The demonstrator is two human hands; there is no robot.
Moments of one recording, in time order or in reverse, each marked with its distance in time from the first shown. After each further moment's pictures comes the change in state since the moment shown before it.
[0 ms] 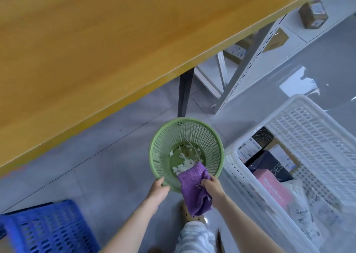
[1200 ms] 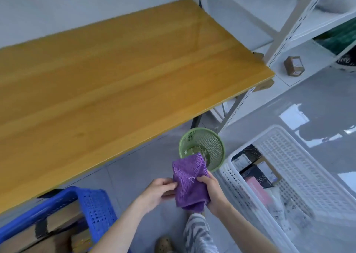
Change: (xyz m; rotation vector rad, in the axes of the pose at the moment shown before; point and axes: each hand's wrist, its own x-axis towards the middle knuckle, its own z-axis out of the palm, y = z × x) left_hand -0.245 0.015 -0.118 -0.428 -0.373 0.194; right_hand -0.289 -0.052 0.032 0.388 -0.303 -0.287
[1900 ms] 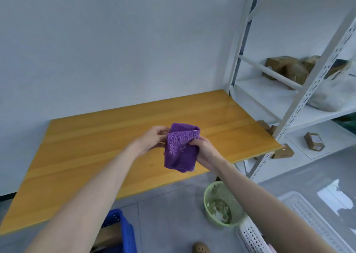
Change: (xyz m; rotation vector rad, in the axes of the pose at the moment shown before) left_hand -0.292 0.237 -0.047 0.368 0.239 0.696; right_hand -0.169 -0.171 0.234 -0.222 -0.587 -0.312
